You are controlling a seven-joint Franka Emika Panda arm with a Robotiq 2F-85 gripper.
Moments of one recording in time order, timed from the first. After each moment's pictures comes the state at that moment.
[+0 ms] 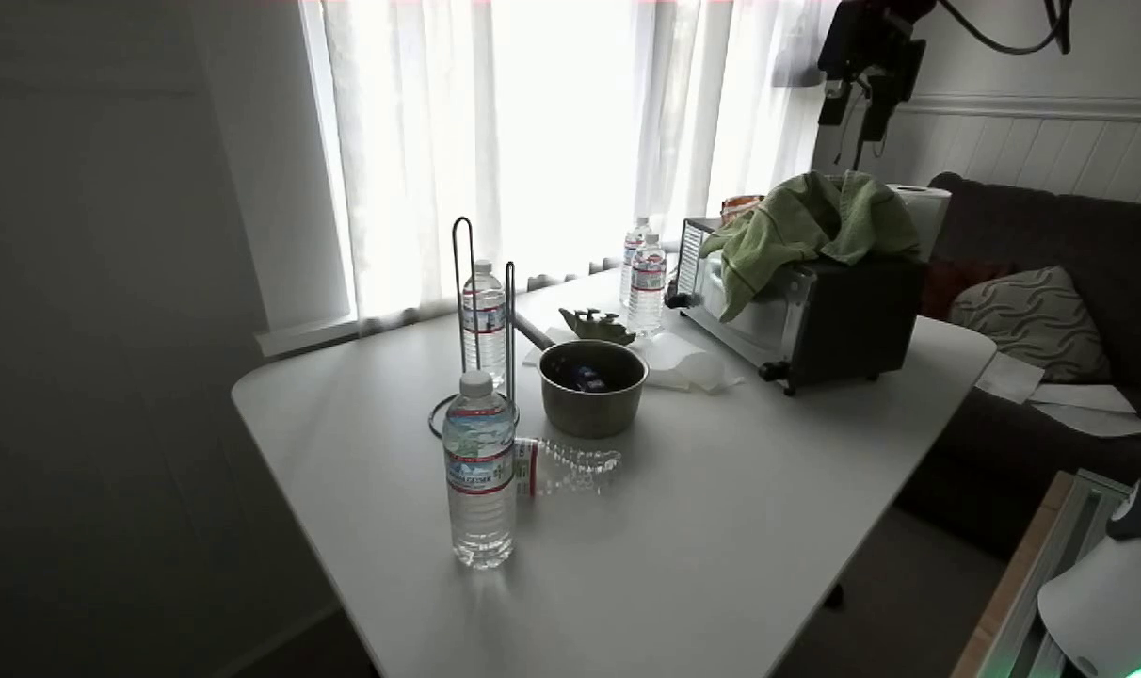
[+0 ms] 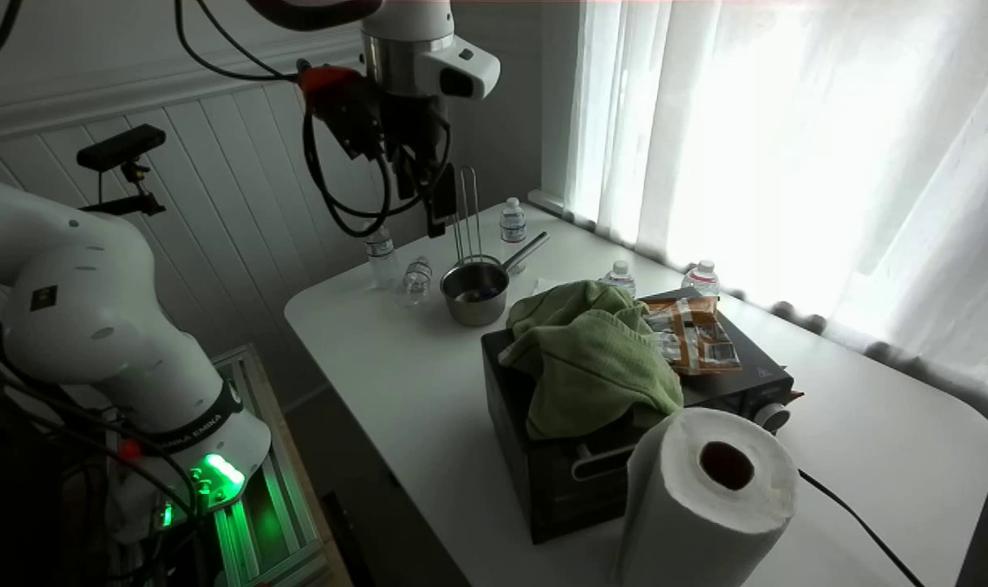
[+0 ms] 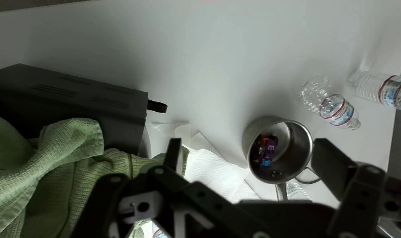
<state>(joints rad) -0.07 -0.55 -0.26 -2.41 0.01 1.83 -0.20</state>
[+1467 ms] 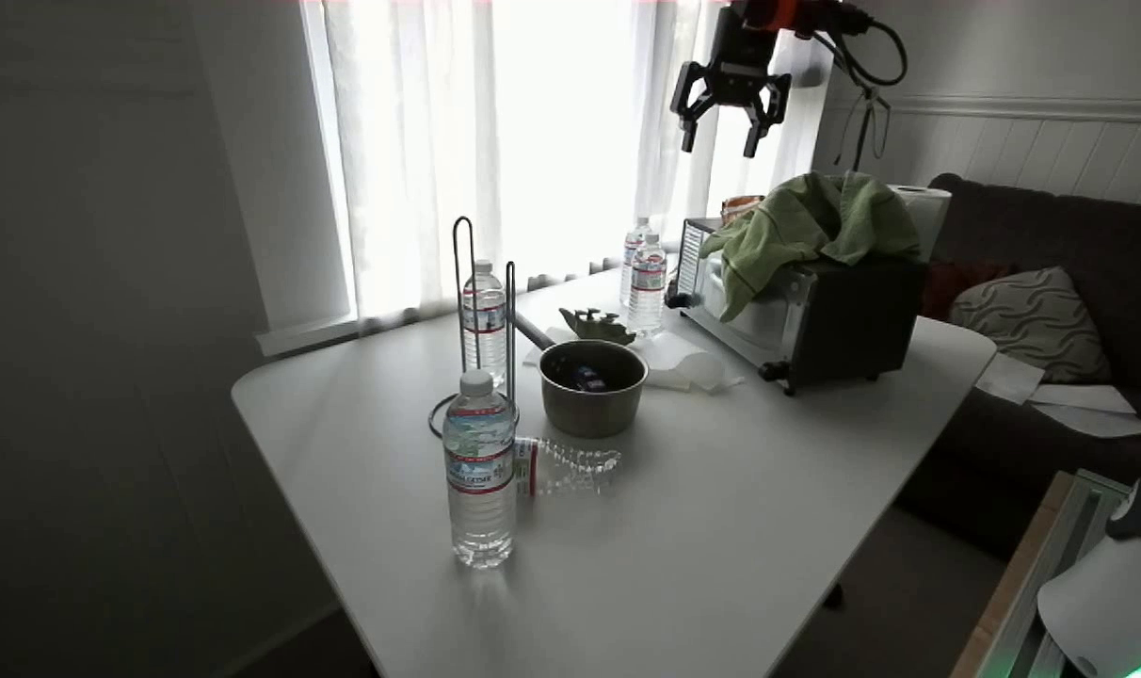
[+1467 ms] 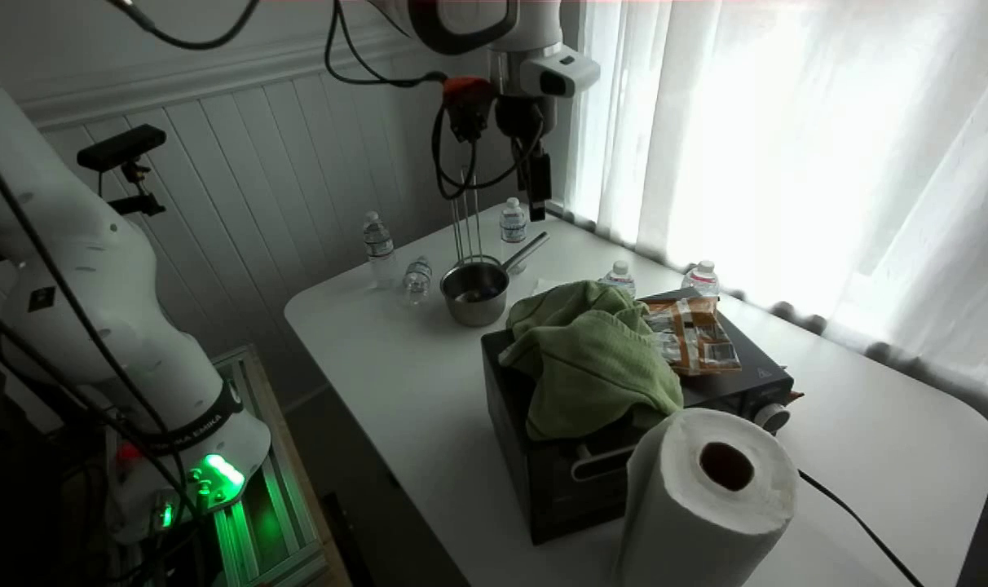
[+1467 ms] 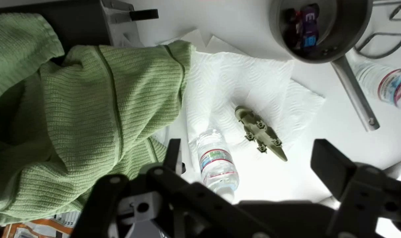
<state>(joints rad) -0.10 -0.07 -0.13 -2.08 0.02 2.09 0.26</state>
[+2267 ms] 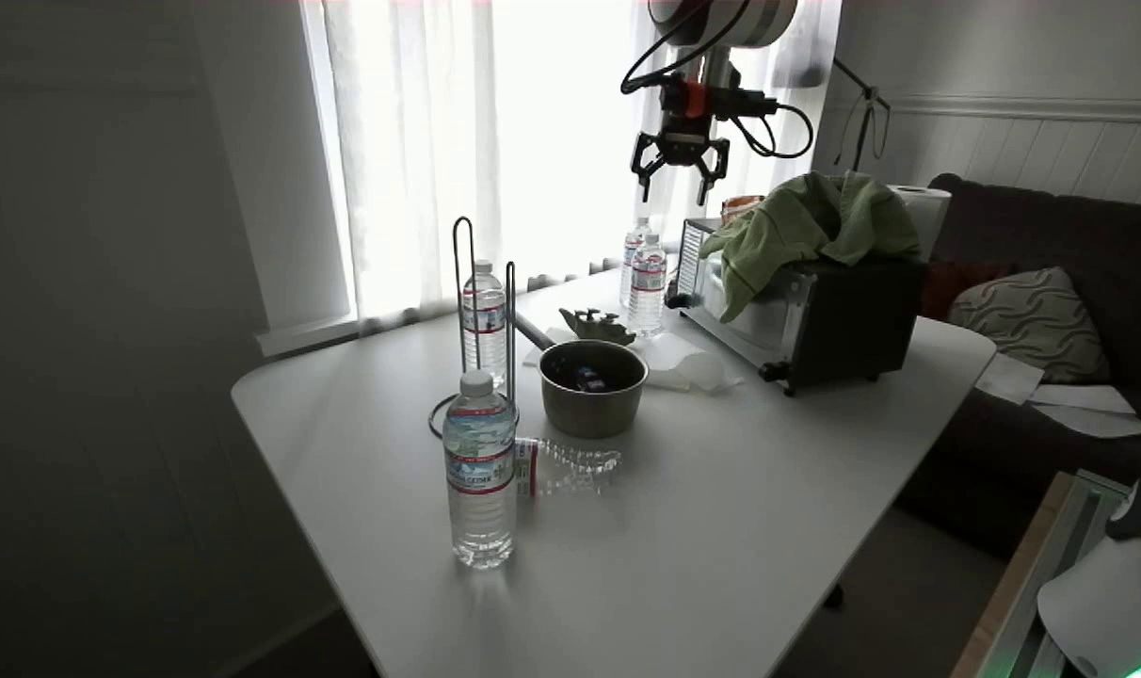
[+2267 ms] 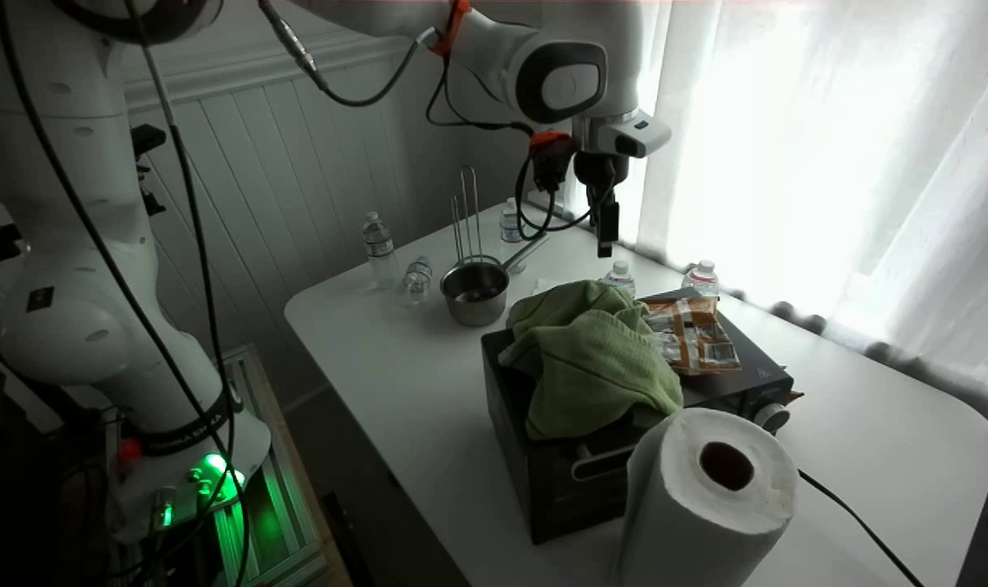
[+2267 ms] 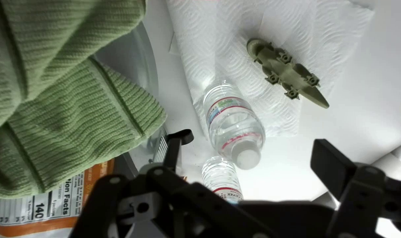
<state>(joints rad) -0.12 0.33 -0.15 -1.79 0.04 2.22 0.39</state>
